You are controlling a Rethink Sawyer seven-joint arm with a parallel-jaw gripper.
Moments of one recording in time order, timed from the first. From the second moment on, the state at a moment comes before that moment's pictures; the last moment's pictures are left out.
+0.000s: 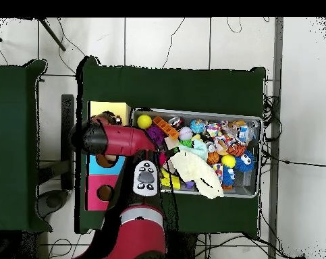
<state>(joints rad) 0.10 -0.41 -0.04 1.46 0.24 0.26 1.58</state>
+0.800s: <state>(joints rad) 0.10 -0.40 -0.06 1.44 0.24 0.26 1.58</state>
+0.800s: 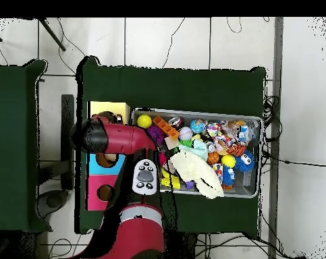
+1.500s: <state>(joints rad) 0.11 -0.40 -0.07 1.44 0.25 0.26 1.58</state>
